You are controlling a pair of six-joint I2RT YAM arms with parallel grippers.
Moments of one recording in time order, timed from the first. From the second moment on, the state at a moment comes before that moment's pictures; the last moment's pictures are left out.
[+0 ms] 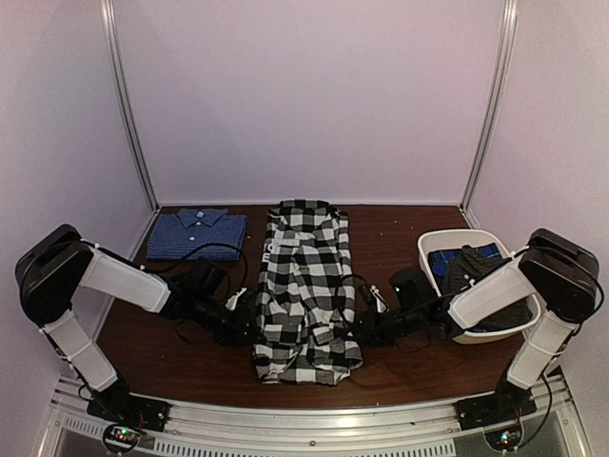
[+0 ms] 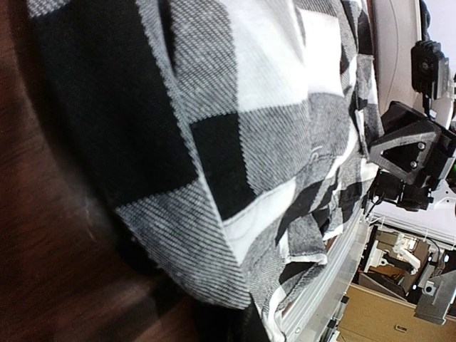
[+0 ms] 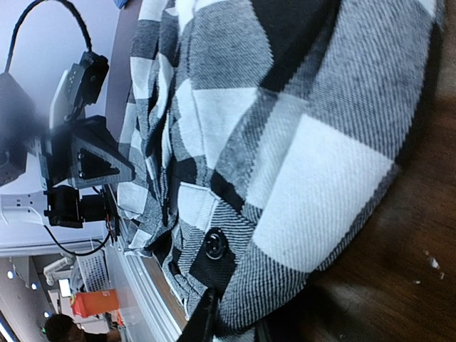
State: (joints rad) left arm -0.67 1.65 0.63 0.06 0.69 -0.74; right arm 0.77 1.68 0.54 0.47 -0.55 0.93
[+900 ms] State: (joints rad) left arm -0.48 1.72 0.82 0.31 0.90 -1.10; right arm 0.59 1.63 0.78 0.44 -0.58 1.03
